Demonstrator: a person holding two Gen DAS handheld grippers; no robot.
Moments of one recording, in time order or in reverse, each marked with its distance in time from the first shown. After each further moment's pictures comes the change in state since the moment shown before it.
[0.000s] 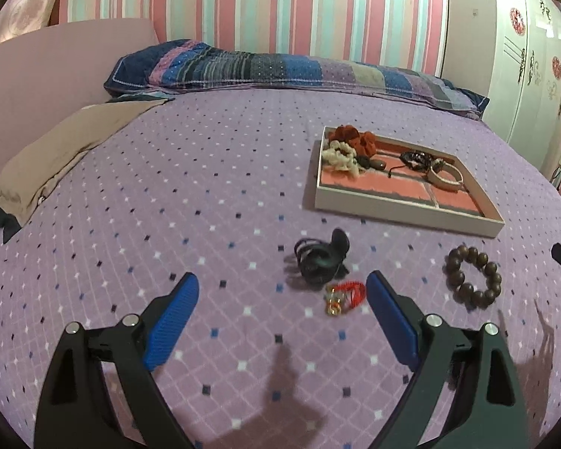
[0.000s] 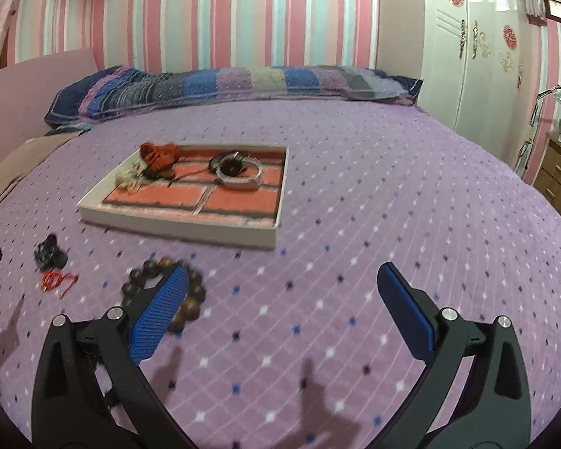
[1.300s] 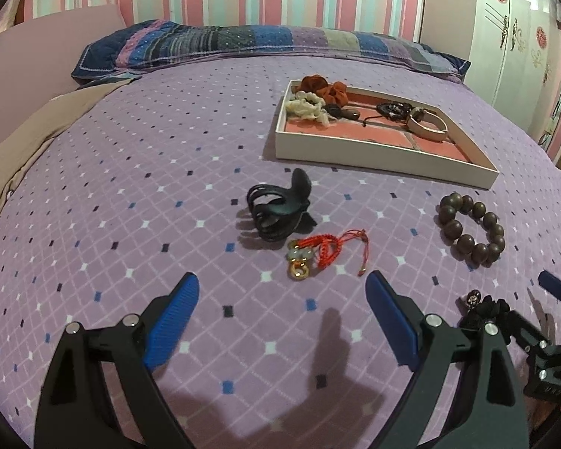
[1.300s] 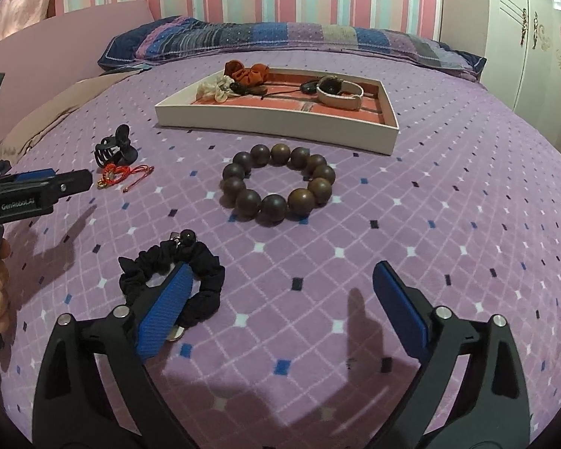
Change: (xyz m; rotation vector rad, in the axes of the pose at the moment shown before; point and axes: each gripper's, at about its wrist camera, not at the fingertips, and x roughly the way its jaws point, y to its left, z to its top) left arm 0.043 -0.029 -0.023 0.074 0.111 -0.080; right arm 0.012 0.078 -0.074 -0.107 0.149 0.183
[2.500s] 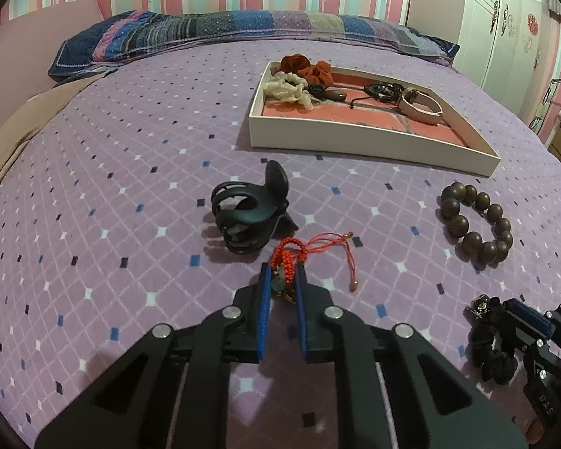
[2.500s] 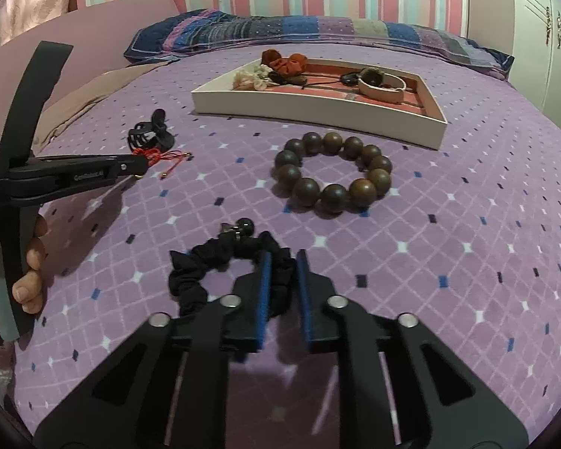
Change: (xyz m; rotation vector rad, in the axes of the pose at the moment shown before) left arm 0.034 -0.007 0.009 0.038 0.056 -0.053; right arm 0.011 0.024 -0.003 -0.031 0.021 0.112
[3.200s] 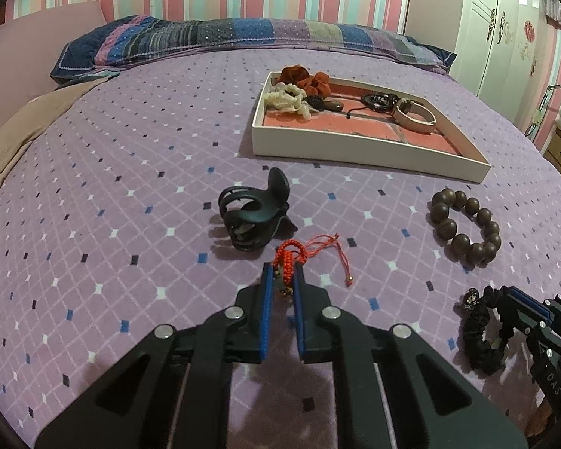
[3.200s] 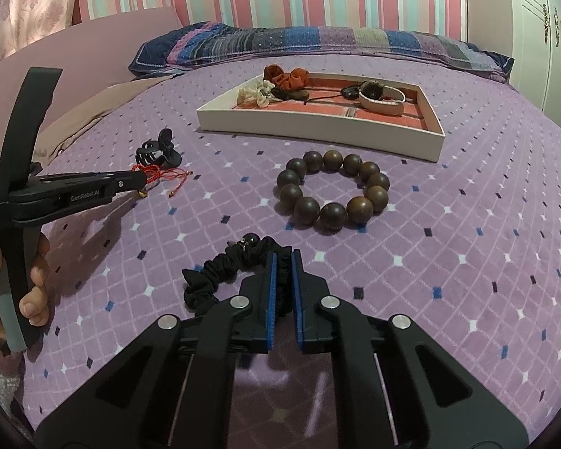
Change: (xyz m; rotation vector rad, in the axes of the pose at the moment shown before) left arm -0.018 0.001 -0.003 -0.008 -0.037 -0.010; right arm -0.013 -0.005 0.006 0.015 -0.047 0.025
